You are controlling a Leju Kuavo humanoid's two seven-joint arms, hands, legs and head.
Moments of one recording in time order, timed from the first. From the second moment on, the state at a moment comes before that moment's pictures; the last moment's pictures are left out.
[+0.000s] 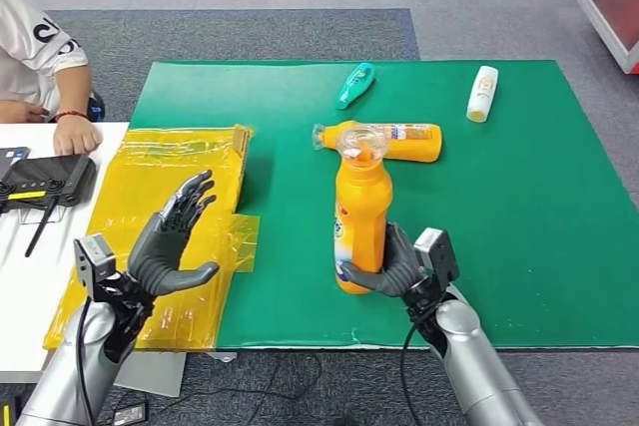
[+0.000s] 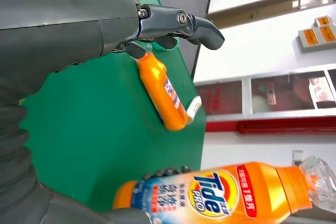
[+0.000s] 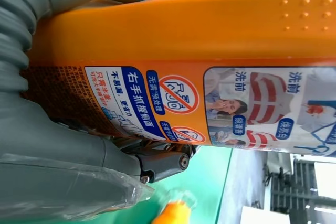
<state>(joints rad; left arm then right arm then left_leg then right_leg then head) -0.21 0.07 -0.20 -1.40 0.05 -0.55 -0.55 -0.29 -0.01 0.31 -1.07 0.03 0.46 -0.50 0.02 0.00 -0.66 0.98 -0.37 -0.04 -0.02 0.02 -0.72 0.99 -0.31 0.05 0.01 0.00</state>
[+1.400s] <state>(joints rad) -0.50 0.14 -0.34 -1.16 0.38 -0.69 -0.30 -0.43 0.09 0.53 -0.94 0.29 0.17 -0.44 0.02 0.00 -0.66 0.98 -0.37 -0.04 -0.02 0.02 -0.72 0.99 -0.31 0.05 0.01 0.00</state>
